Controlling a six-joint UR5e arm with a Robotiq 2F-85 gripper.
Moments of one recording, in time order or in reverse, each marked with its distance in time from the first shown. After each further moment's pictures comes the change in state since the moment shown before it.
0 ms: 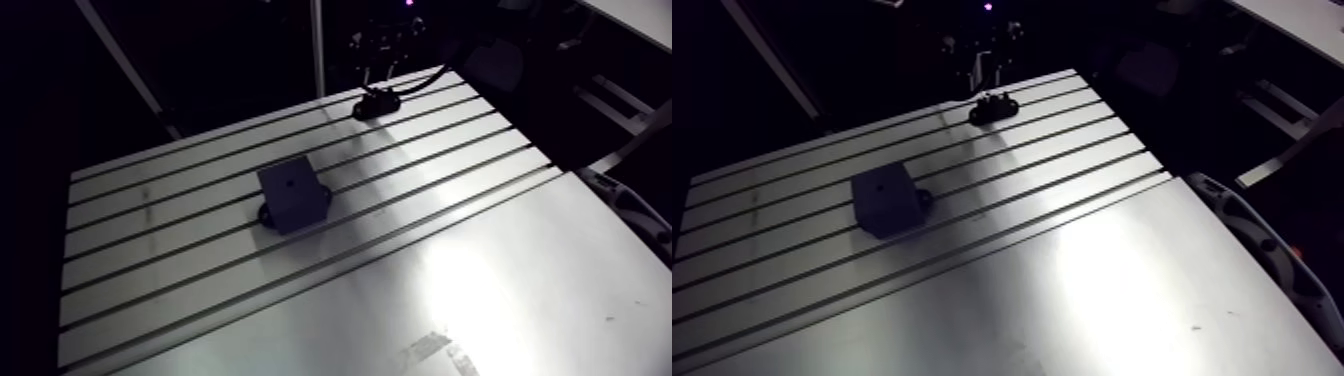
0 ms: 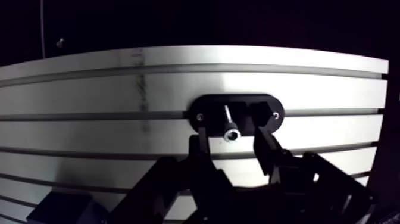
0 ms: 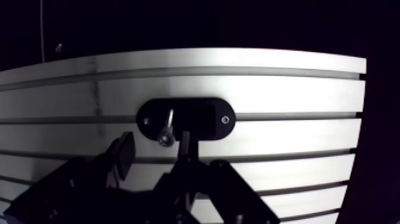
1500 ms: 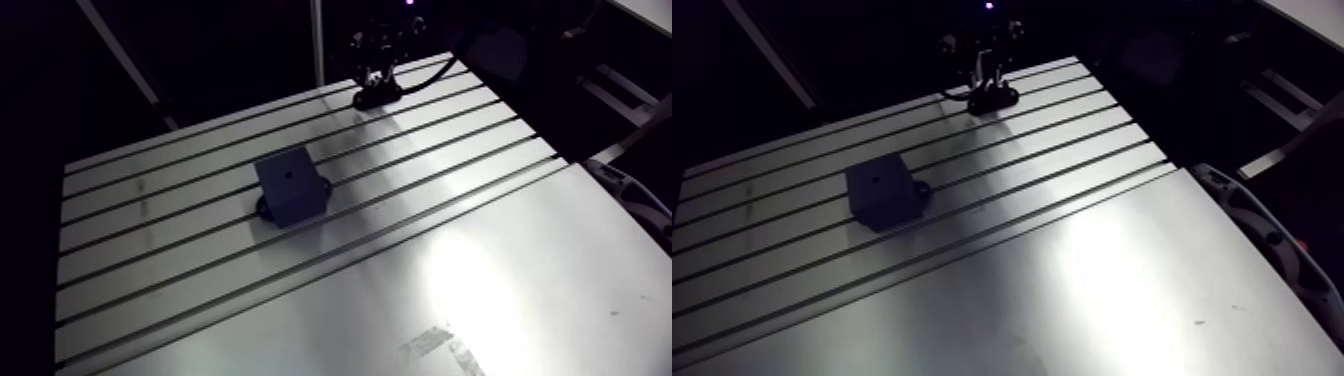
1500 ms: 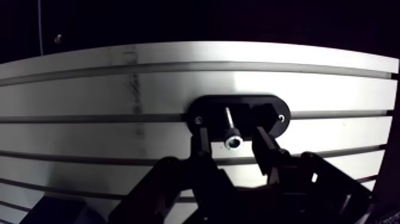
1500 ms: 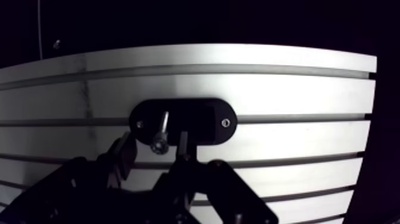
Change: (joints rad) arm -0.001 0.032 0.001 -0.013 -0.007 0.000
